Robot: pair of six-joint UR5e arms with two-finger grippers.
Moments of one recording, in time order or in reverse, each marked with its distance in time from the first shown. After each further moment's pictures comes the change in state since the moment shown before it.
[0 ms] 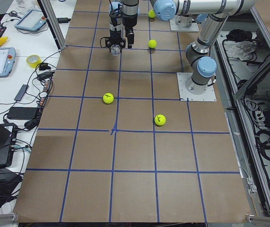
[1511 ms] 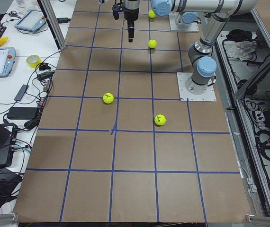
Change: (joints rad) left arm -0.086 -0.001 -0.014 0.007 -0.009 -0.001; right arm -0.523 -0.176 -0.135 0.441 -0.053 0.271
